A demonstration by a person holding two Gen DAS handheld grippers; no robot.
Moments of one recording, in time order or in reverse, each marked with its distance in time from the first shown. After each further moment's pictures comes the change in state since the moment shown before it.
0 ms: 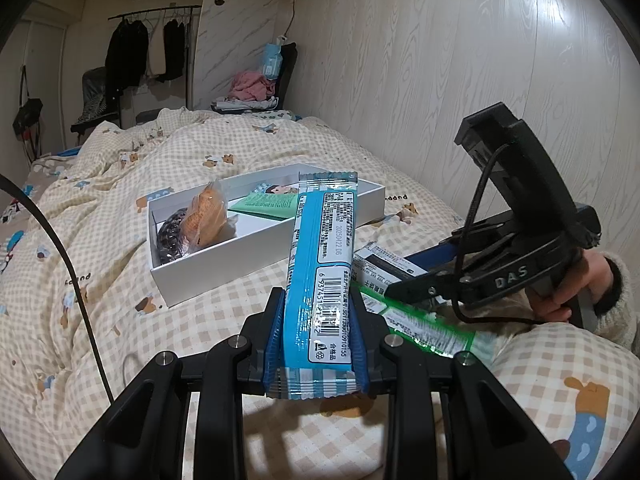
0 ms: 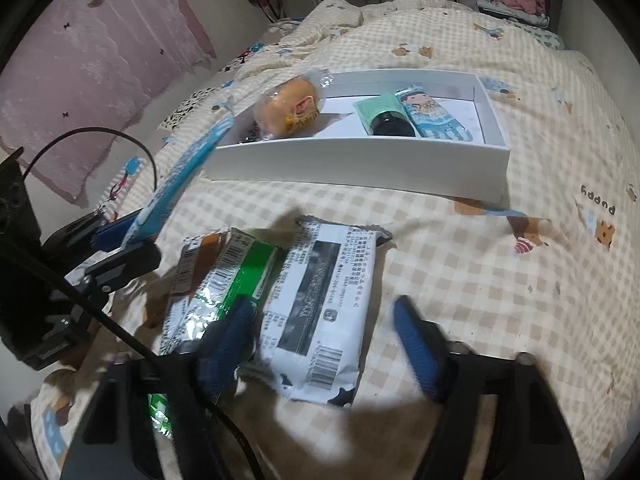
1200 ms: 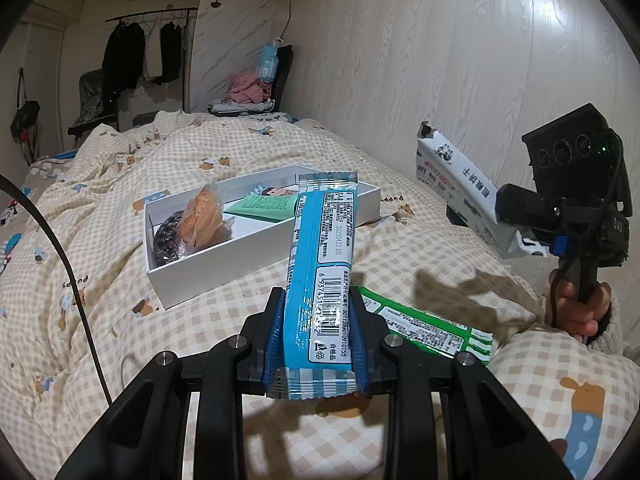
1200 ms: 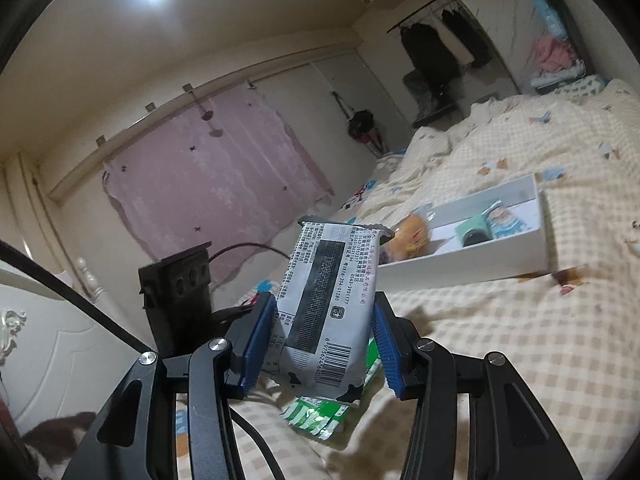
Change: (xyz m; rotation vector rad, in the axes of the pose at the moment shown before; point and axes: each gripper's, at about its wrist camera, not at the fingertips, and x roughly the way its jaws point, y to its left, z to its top) left arm 0.002 0.000 0.000 0.008 -0.006 -0.007; right arm -0.071 -0.013 -0.040 0.016 -0.541 0.497
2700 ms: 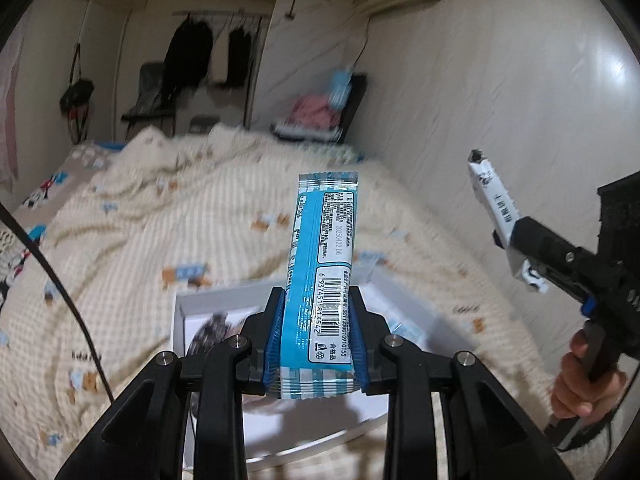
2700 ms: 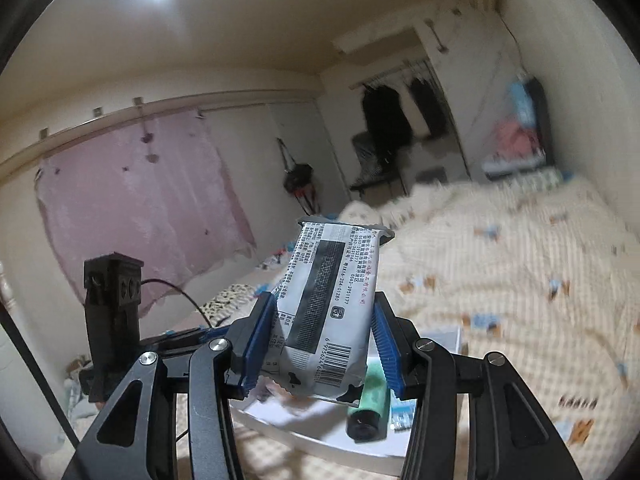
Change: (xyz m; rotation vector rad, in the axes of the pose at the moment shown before) left arm 0.084 0.064 0.111 -0.192 -0.068 0.180; right arm 0.043 -0.054 0.110 -0.091 -0.143 -0.295
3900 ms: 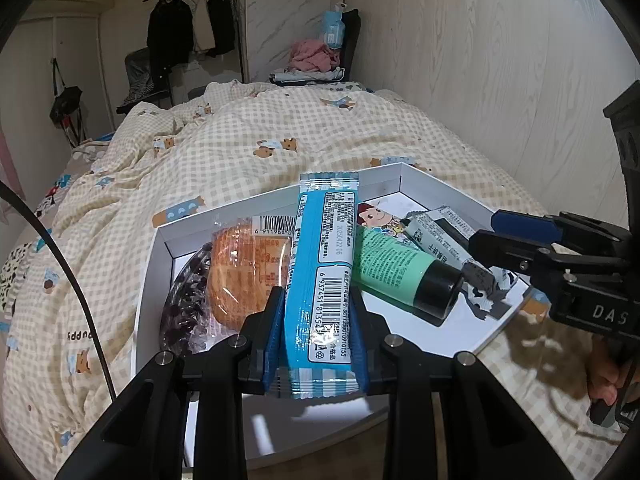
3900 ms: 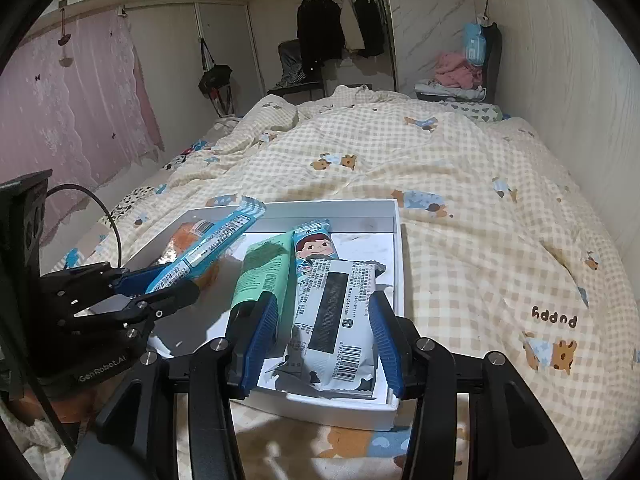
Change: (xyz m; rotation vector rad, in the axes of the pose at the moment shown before) left arm 0.057 -0.016 -0.052 0.157 0.161 0.099; right arm 0.055 -0.017 -0.064 -0.098 0.298 -0.369
